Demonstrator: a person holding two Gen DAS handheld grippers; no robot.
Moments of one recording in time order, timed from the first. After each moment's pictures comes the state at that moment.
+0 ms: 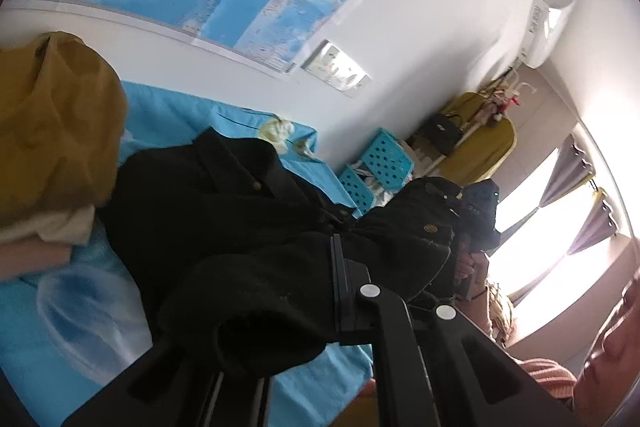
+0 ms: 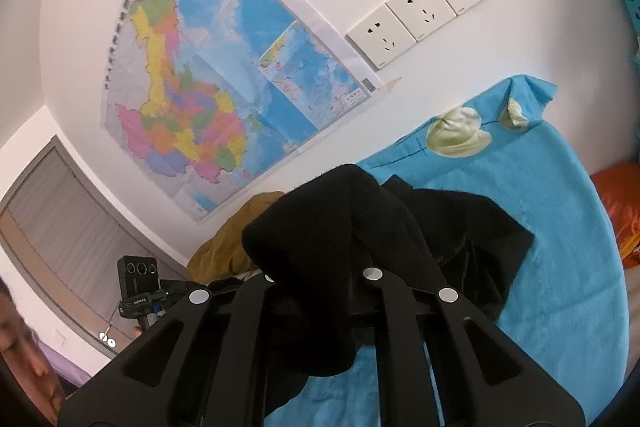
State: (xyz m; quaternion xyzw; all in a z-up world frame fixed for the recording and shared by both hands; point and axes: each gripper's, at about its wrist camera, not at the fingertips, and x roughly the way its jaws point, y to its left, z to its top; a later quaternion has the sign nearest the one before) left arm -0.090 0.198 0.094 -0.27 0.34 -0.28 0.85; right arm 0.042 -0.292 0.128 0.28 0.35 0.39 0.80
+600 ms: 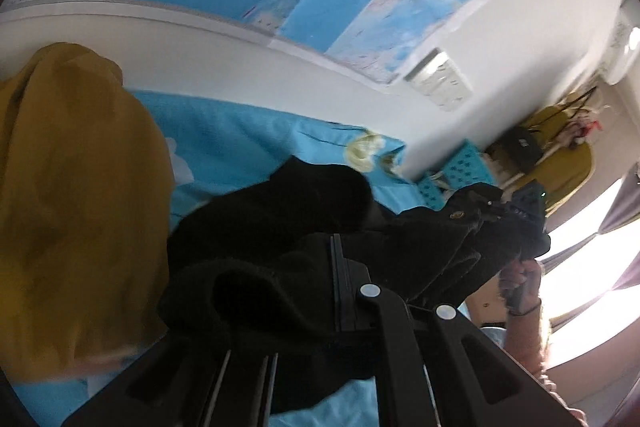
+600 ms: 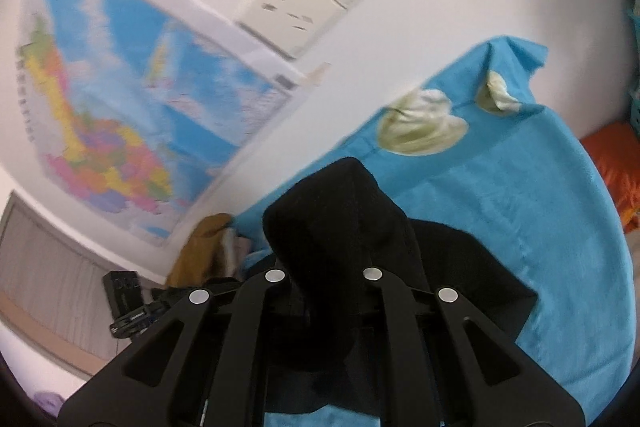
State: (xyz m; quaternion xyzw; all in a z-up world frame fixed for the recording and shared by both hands) left arm 0.052 0.223 0.069 -0.25 0.42 -0.17 0.85; right arm 0.178 -0.253 0.070 0.30 0.46 0.30 0.78
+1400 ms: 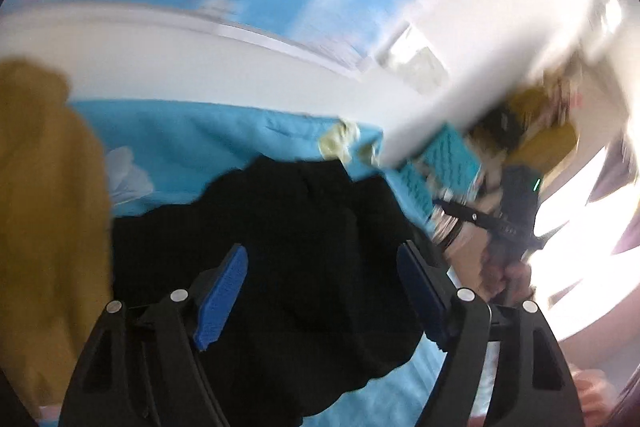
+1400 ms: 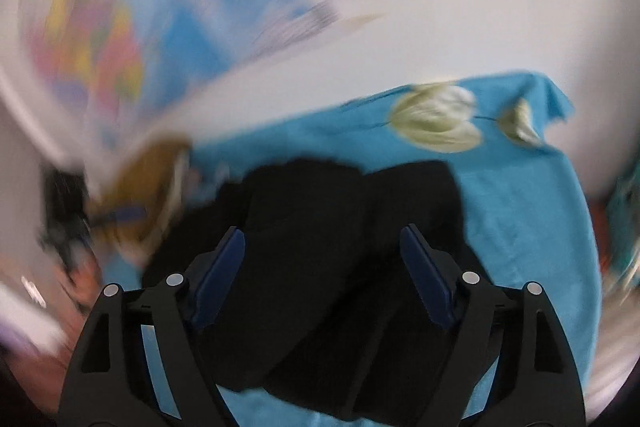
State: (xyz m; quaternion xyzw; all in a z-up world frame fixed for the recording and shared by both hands) left arm 0.052 0.184 0.061 -0.20 0.41 -0.23 0.86; right arm 0.136 -0.171 0.070 0.06 0.46 0.34 0.82
